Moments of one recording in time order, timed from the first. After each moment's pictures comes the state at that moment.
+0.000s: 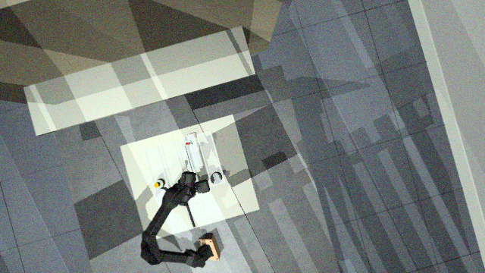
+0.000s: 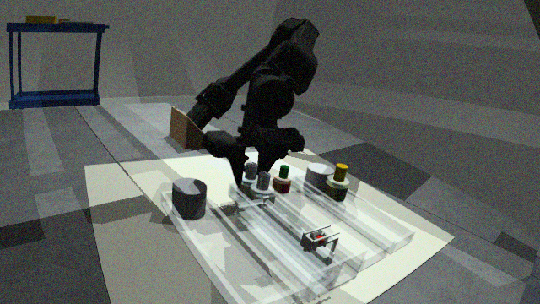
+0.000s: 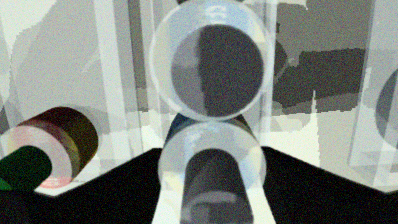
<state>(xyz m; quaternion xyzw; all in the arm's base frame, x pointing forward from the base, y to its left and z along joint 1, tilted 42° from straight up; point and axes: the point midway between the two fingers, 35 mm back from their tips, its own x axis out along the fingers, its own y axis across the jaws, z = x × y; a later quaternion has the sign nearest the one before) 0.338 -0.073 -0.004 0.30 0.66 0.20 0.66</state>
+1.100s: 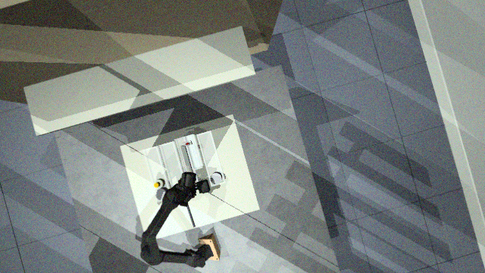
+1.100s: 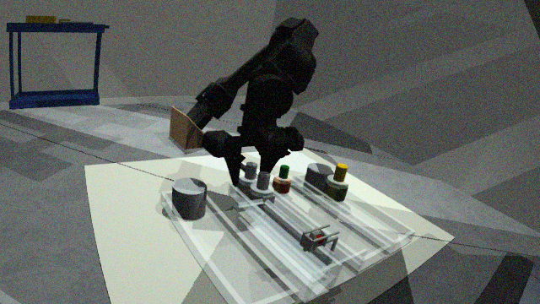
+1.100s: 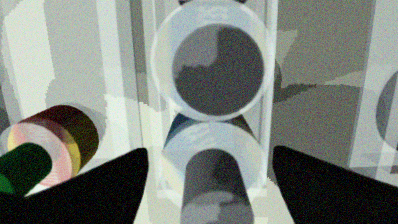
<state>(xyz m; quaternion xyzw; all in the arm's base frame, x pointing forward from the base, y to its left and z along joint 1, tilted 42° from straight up) 0.337 -0.073 -0.004 0.30 0.65 0.20 0.67</state>
